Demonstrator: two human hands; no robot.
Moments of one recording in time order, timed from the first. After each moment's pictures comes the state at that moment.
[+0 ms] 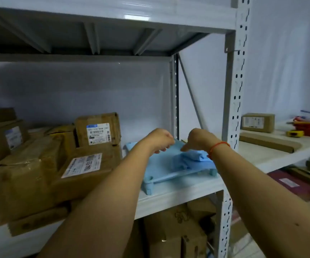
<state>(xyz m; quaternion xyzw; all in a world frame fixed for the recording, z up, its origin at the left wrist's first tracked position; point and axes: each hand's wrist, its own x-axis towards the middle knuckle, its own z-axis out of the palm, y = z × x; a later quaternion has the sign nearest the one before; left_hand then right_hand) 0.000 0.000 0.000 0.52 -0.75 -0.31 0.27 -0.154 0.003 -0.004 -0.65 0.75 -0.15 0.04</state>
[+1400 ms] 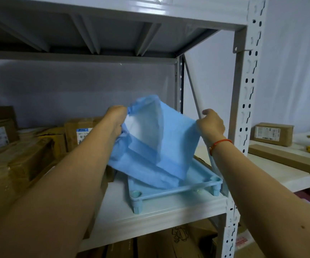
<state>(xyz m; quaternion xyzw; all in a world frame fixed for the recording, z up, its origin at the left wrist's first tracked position) 0.052 -0.074 0.059 0.48 -0.52 -0.39 0.59 -0.188 -0.048 0.030 -0.50 0.68 -0.53 0.06</state>
